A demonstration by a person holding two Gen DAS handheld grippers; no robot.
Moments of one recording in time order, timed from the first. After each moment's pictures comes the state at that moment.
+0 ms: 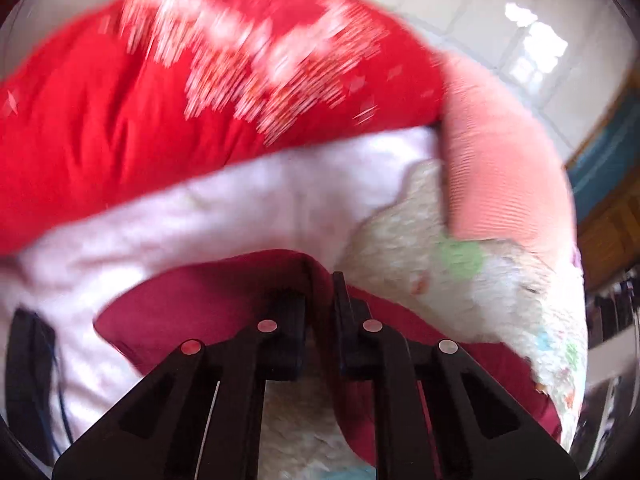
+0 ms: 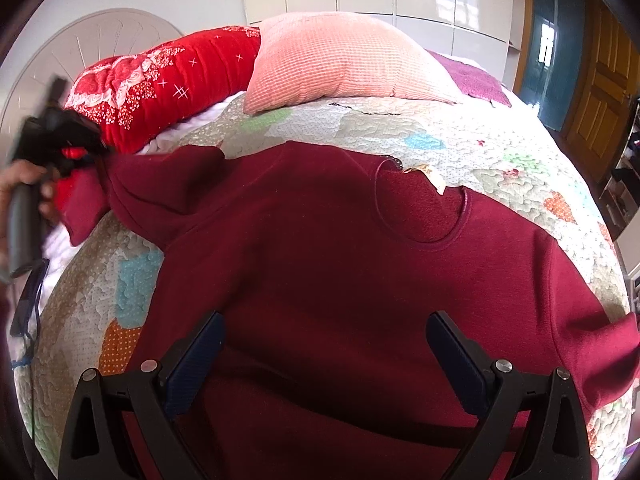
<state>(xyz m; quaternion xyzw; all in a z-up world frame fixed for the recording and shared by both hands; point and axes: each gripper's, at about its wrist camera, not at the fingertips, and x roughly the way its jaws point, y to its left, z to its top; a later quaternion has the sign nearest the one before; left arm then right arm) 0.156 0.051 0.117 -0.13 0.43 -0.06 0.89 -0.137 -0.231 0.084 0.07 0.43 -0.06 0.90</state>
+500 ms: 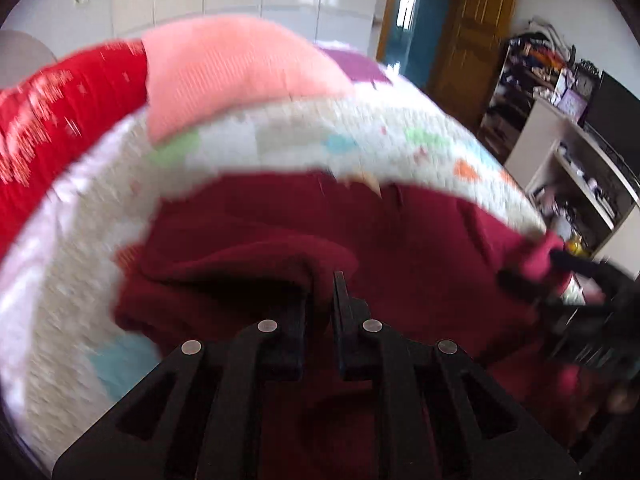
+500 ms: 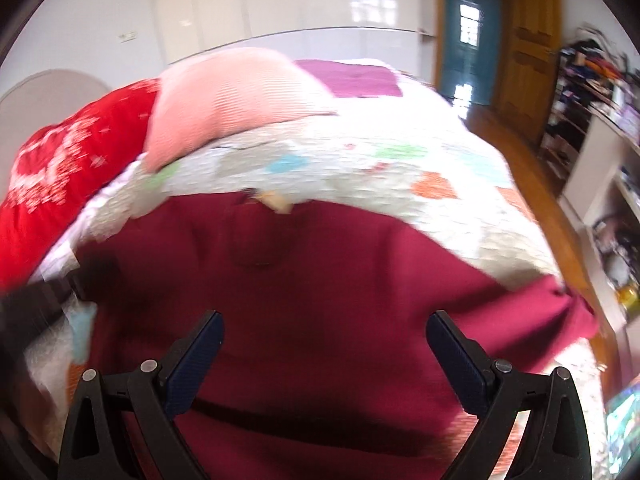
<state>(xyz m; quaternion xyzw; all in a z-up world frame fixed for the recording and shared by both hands) -0.044 -0.149 0.072 0.09 0.41 -0.34 0.84 -0.191 -0.337 0.111 0.13 0.40 -0.19 0.89</state>
